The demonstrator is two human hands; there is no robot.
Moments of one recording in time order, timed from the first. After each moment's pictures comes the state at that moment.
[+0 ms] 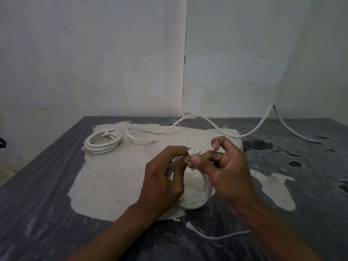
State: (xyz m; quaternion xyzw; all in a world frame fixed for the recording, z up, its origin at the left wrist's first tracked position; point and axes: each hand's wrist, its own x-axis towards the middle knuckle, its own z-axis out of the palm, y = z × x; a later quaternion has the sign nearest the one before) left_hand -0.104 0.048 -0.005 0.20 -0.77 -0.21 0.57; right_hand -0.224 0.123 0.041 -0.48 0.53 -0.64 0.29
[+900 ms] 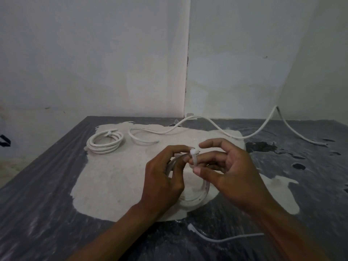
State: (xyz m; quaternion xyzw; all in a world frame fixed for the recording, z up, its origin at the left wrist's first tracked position) left_hand -0.105 0.047 -0.004 0.22 -0.75 -0.21 0.59; right_hand -0.232 0.128 0.048 -0.54 0.59 -0.54 0.26
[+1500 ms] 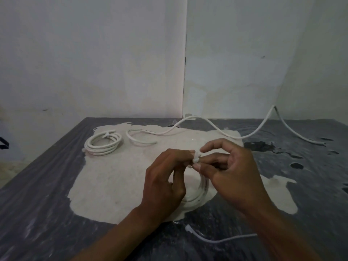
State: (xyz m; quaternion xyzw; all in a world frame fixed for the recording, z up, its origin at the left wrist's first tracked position) left_hand -0.109 0.044 -0.014 0.15 -0.77 -0.15 0.60; right_hand -0.229 0.130 0.048 -0.50 0.61 -0.57 0.22
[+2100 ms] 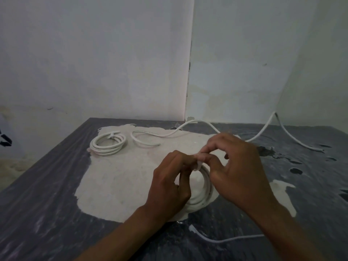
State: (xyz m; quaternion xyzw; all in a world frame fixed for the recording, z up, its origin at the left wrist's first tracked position) left_hand -0.108 0.043 -0.011 0.15 -0.78 -0.15 0.59; right_hand -0.233 0.120 0.062 -0.65 0.62 -0.44 -0.09
